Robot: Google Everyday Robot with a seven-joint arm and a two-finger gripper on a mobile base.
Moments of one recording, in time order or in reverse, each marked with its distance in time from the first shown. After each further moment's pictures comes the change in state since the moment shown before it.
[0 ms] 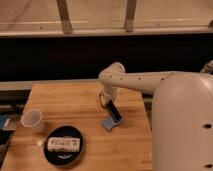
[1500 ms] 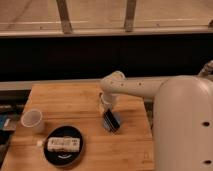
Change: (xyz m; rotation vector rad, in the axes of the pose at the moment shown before) arm 0.028 0.033 0.037 -0.137 0.062 -0.029
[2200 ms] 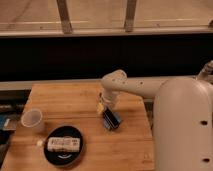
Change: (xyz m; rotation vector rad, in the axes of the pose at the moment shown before) arm -0.007 -0.001 -0.007 -0.018 -0.005 -0.030
